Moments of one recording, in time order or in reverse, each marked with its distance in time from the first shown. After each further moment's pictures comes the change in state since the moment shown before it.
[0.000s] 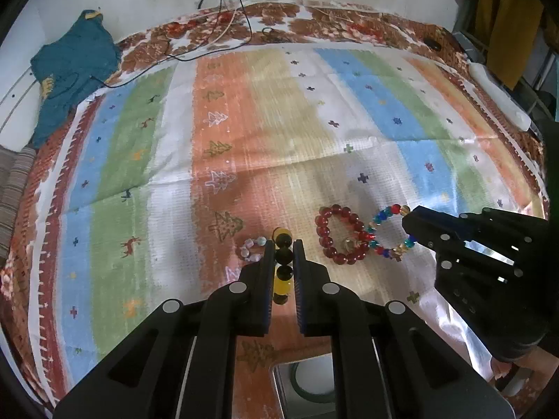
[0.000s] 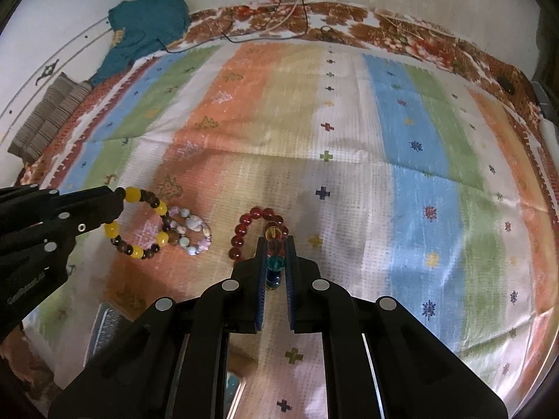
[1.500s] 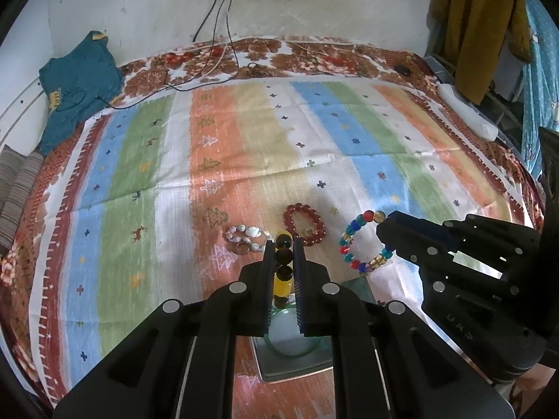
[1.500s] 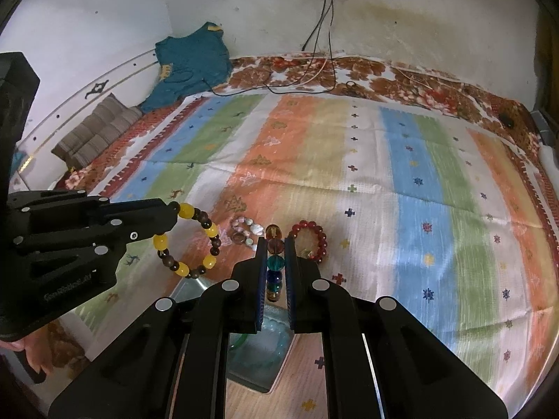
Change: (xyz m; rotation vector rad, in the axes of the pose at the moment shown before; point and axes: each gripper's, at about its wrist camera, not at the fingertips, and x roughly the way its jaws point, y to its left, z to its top) left arm -0.085 -0.017 -0.050 0.008 -0.136 -0.068; right arm -0.095 0.032 -0.043 -0.056 -0.198 0.088
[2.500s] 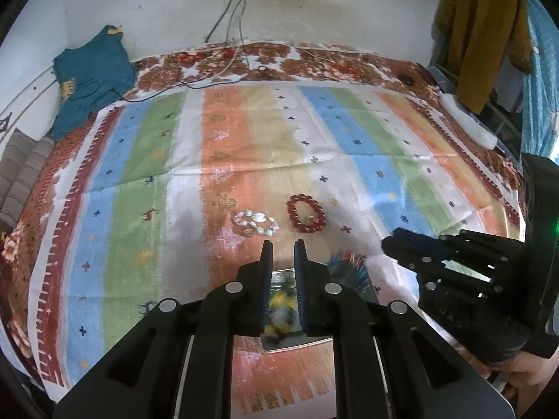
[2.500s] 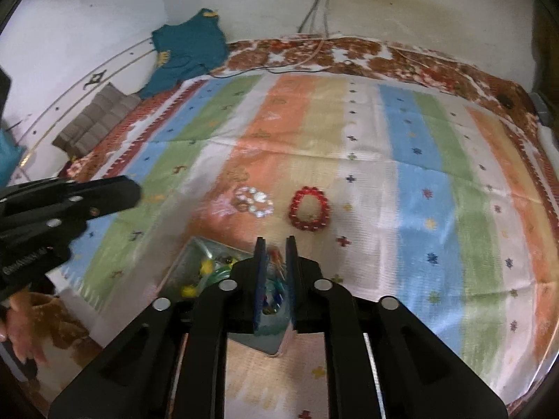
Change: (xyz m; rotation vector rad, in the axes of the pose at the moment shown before) left arm -0.027 0.007 -0.025 -0.053 -0.024 0.010; right arm -0.005 -0.001 -0.026 0.040 0.070 -0.012
